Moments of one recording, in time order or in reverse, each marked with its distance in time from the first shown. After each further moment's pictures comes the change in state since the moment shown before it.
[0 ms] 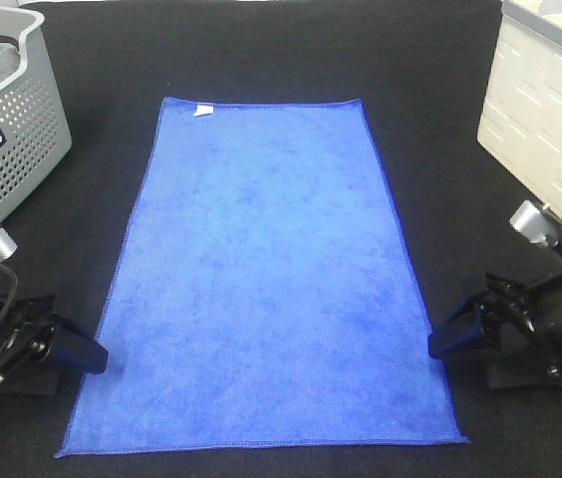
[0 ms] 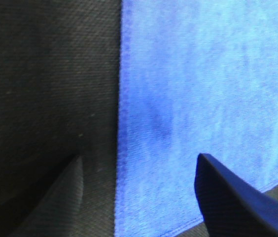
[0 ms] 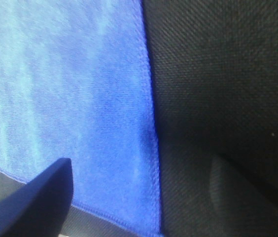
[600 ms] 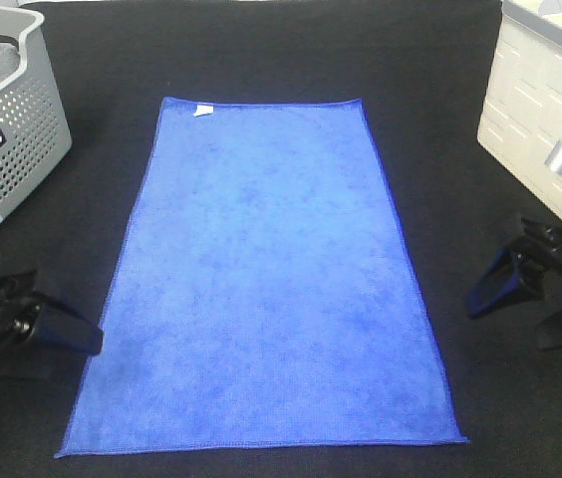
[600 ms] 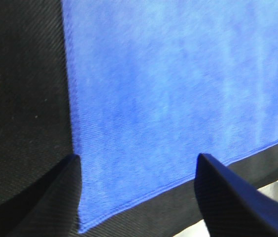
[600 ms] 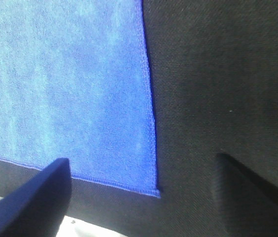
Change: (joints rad) left arm 0.002 -0.157 0.001 0.139 0.073 -0.160; right arm 0.000 -0.234 -0.125 -0.442 0.138 0.497
